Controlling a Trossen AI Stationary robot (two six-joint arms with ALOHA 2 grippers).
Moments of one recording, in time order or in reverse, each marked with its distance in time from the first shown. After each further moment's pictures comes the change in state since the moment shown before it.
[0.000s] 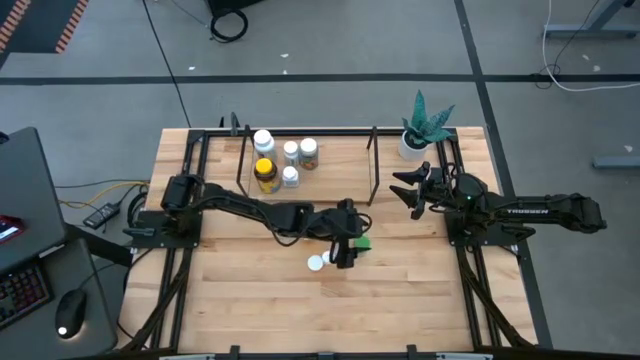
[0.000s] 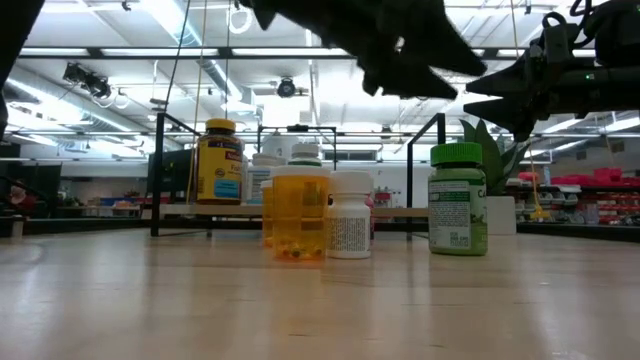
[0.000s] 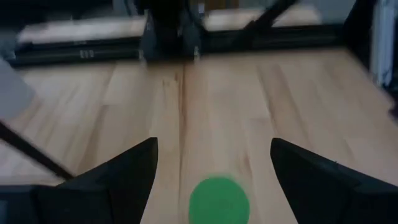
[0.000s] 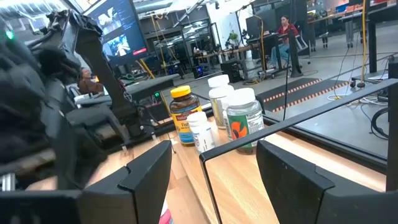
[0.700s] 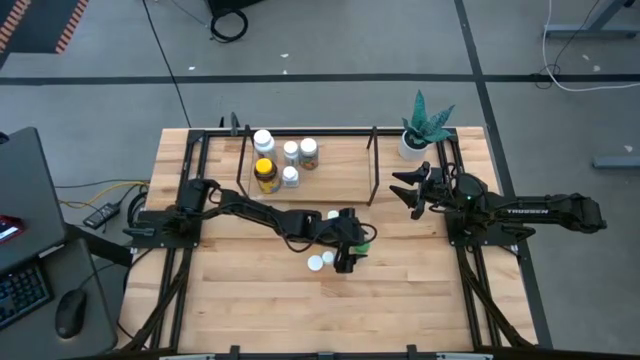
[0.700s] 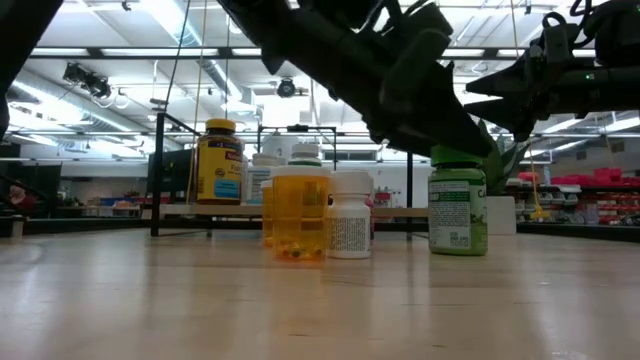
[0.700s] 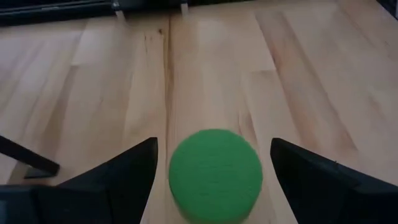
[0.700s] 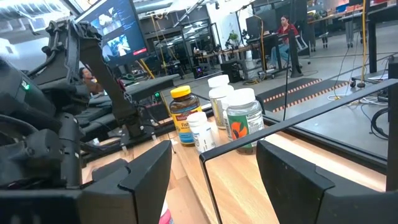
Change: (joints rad) left arm 0.009 0.120 -0.002 0.025 0.031 0.024; right arm 0.000 0.000 0.000 0.000 0.000 0.000
